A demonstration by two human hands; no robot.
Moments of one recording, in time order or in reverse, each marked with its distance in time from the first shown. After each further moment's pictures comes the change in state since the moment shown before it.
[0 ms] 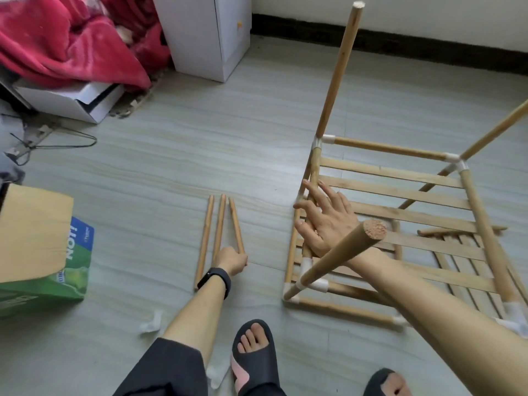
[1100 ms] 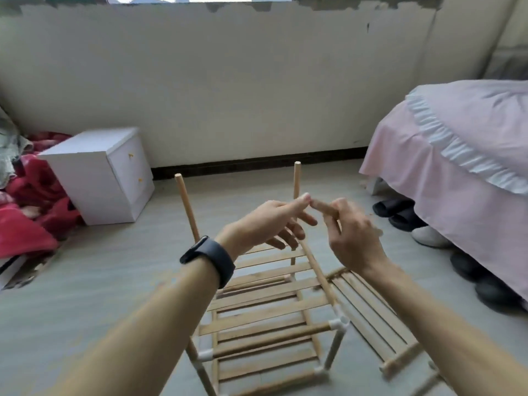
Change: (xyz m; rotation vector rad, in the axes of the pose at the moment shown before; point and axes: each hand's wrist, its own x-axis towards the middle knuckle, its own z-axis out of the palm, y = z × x) left_hand -0.383 0.328 0.023 0.211 -0.448 0.993; right_hand -0.194 0.124 -0.220 0.196 0.884 0.349
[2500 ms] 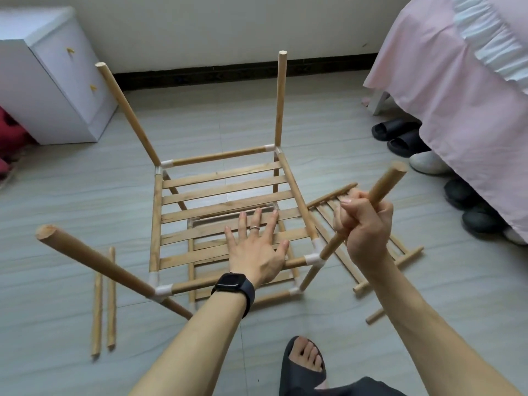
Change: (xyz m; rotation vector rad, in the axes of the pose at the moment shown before) left_hand 0.058 -0.205 0.159 0.771 0.175 -0.268; right_hand -0.086 0.055 0.028 1.216 0.020 0.424
